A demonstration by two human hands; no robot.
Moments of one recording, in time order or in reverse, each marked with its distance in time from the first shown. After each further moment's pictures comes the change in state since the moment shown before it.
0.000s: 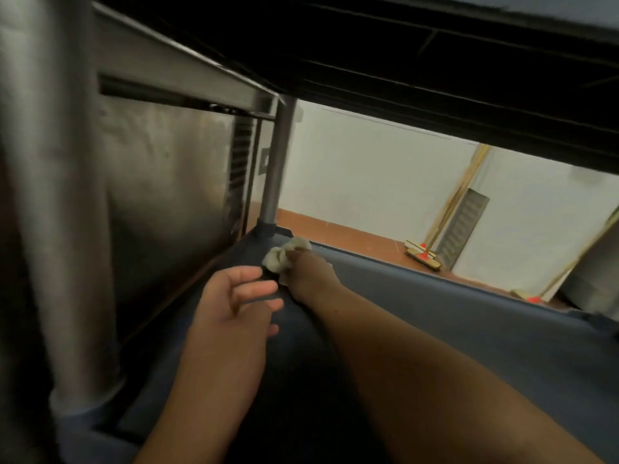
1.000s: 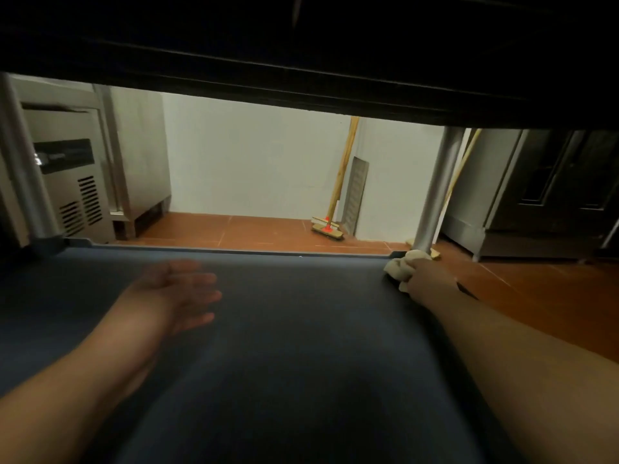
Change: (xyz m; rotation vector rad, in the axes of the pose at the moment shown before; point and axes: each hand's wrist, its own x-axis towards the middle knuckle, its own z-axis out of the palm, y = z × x) left_hand -0.037 -0.055 0.240 0.208 -0.407 -0.157; right_hand -0.189 0.500 -0.151 -0.026 0.268 0.701
